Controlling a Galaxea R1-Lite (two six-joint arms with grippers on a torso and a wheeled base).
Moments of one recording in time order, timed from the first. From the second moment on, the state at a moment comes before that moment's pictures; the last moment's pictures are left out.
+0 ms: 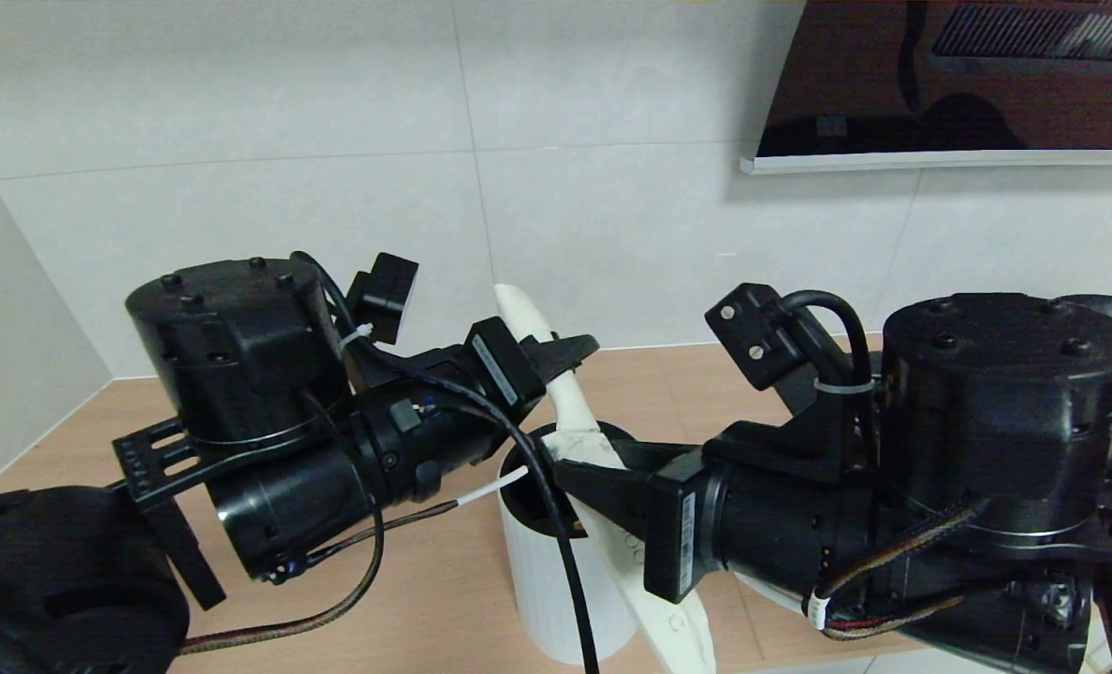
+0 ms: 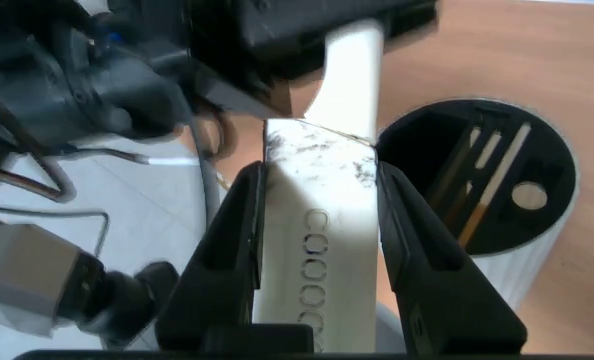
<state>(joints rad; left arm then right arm) -0.69 1.63 -0.76 -0.81 -0.08 -0.96 1.02 1.62 -0.88 -0.58 -0.07 0.37</state>
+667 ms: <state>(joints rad) -0.69 1.63 -0.76 -0.81 -0.08 -0.95 1.01 1.62 -0.88 -0.58 -0.07 0.37</state>
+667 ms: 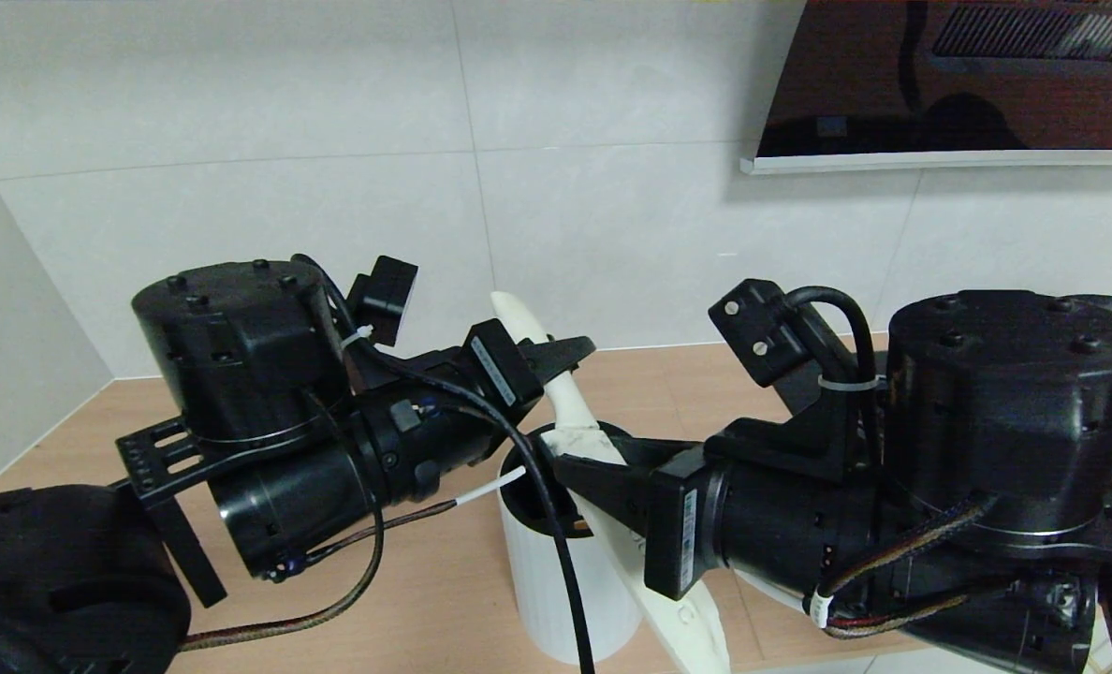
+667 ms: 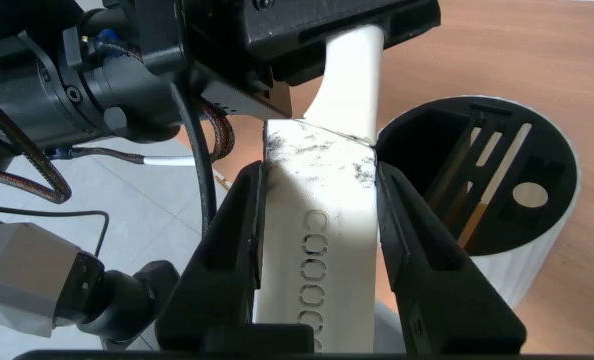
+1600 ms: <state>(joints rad) -0.66 1.59 -0.77 -0.77 -0.07 -0.89 0.93 1.60 -0.88 -0.58 -0.07 0.37</state>
